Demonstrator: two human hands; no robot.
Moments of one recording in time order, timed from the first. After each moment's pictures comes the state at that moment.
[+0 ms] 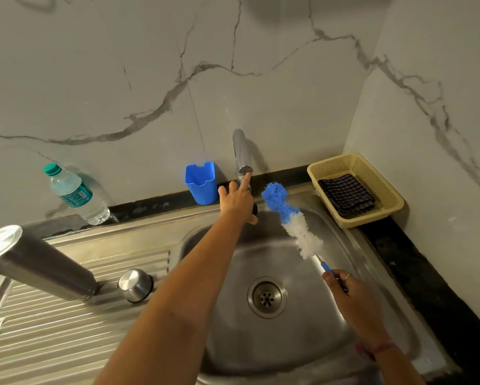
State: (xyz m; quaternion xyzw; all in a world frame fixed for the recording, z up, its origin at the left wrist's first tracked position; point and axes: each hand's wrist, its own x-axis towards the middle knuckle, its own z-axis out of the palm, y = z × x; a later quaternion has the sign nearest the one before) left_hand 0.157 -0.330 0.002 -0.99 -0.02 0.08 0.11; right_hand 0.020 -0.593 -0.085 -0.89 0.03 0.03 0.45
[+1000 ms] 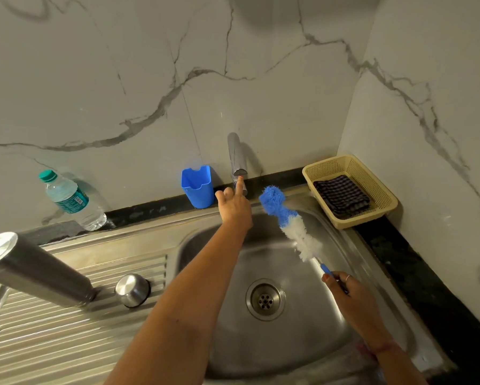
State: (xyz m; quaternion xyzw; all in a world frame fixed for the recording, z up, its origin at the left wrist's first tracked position) left_hand 0.155 -0.344 -0.007 -0.97 -0.08 0.09 0.19; right_hand 0.024 -0.605 -0.100 -0.88 0.03 0.03 0.47
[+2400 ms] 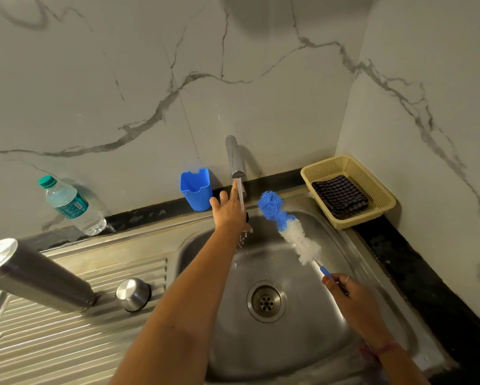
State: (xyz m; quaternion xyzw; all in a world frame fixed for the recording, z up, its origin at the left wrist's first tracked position) left_hand 0.146 -0.332 -0.010 -0.99 -0.09 0.07 0.13; right_hand 0.022 -0.605 -0.099 -0.89 0.02 0.02 0.46
